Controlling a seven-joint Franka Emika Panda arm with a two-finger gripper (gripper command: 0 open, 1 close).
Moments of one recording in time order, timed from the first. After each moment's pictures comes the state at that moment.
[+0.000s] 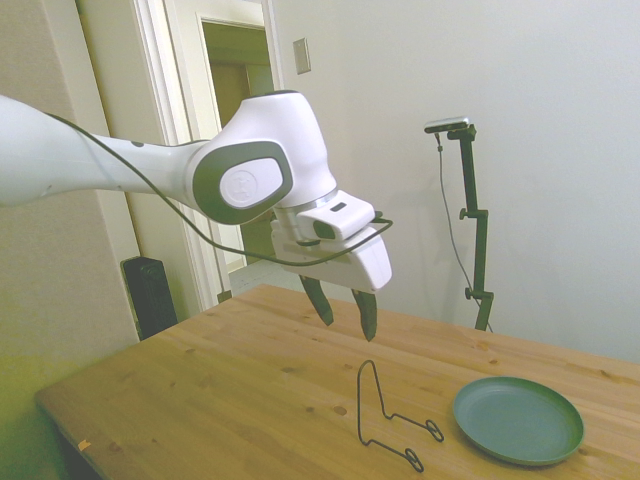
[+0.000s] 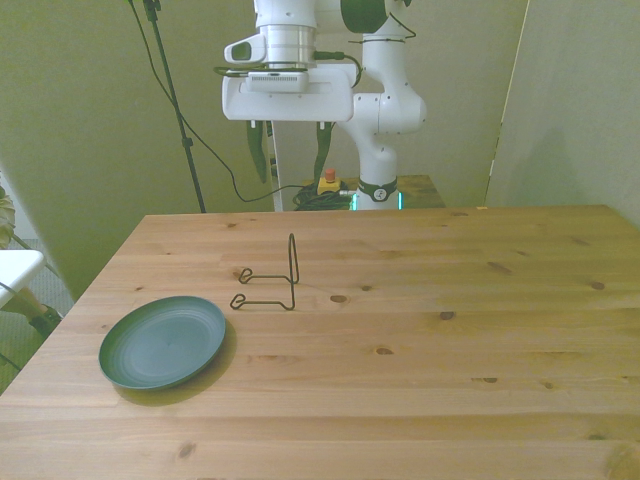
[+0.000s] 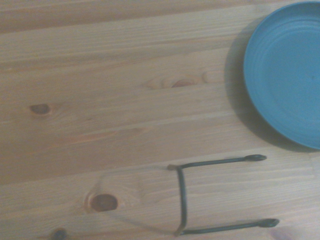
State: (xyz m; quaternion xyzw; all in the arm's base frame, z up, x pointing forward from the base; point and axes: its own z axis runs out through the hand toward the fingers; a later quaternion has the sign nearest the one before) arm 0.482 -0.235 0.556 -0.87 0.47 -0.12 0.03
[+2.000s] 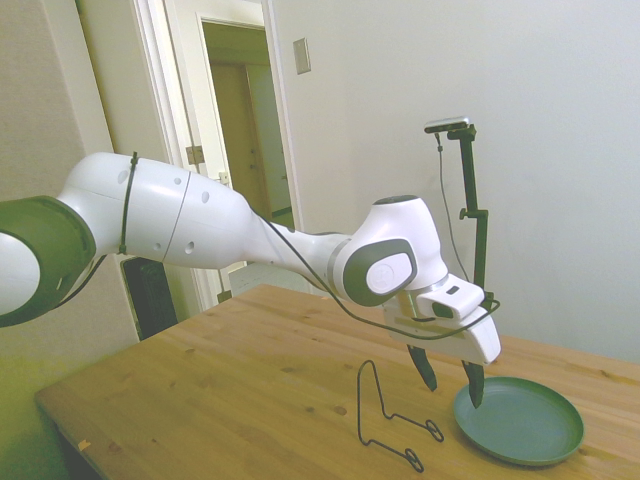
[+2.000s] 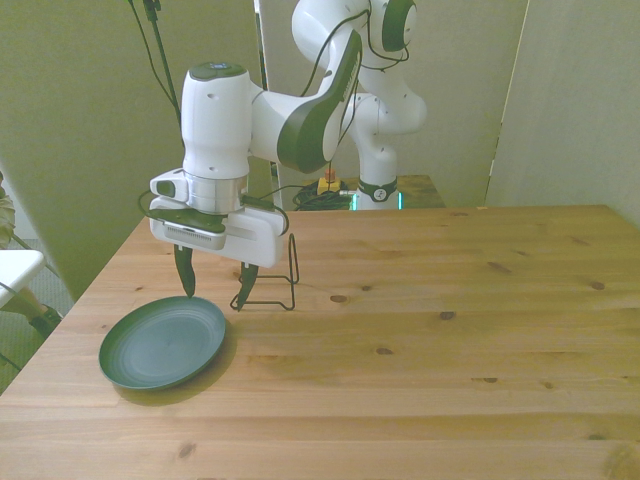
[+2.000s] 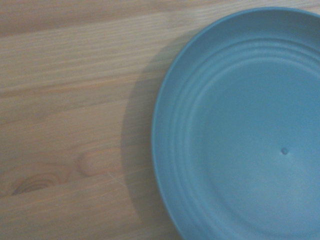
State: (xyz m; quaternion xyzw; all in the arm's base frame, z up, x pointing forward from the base) arm 0.614 -0.307 0.394 -0.85 0.50 -0.11 -0.06
